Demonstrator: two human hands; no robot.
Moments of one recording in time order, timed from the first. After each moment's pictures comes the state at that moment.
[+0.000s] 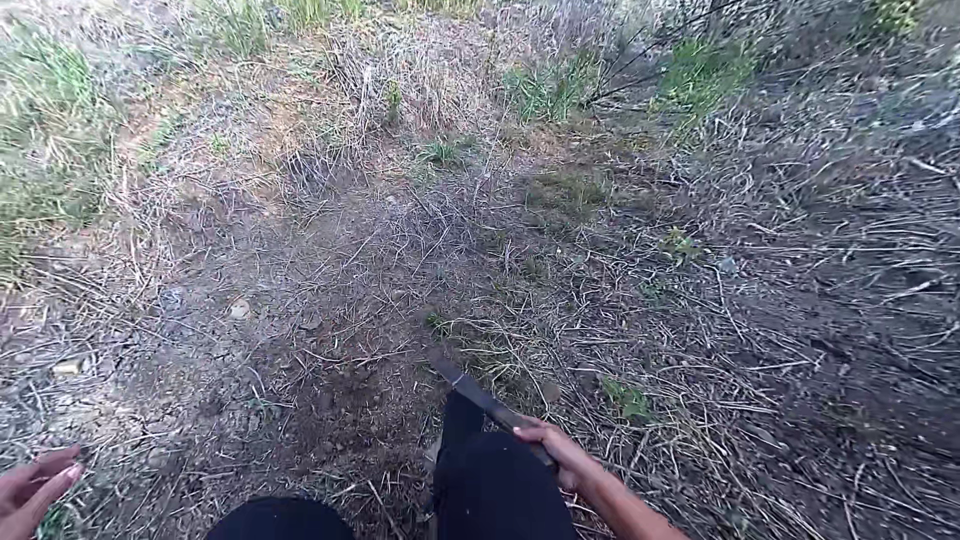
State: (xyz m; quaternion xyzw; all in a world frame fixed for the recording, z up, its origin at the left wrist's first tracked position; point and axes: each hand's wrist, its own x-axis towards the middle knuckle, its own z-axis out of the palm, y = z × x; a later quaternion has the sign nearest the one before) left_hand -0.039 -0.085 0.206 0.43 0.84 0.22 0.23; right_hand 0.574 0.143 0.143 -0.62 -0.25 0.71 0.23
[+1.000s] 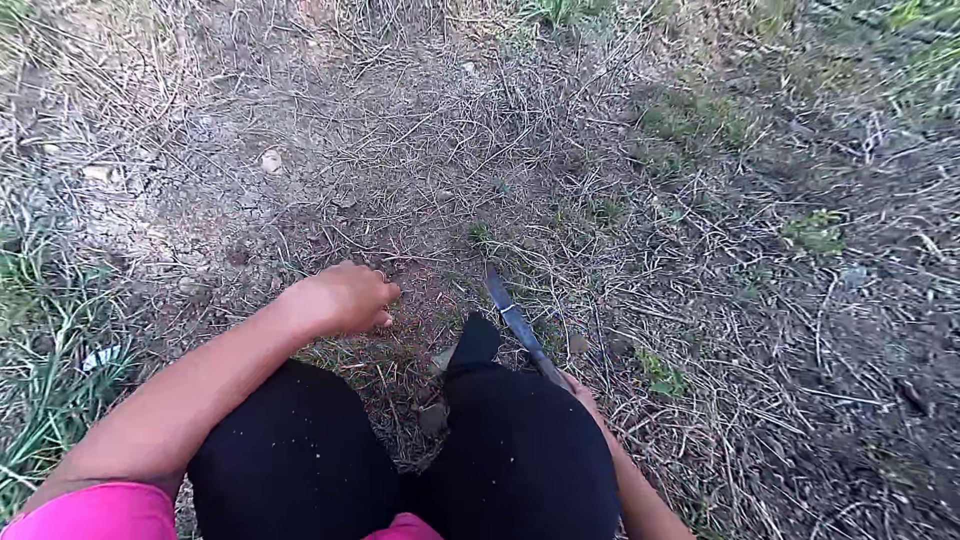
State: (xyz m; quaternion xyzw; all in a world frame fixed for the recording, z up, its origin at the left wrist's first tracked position) left_hand 0.196 0.115 0.236 0.75 0.58 -0.14 0.29; right_hand 0.642 0.154 0.065 -0.68 -0.44 0.57 0.15
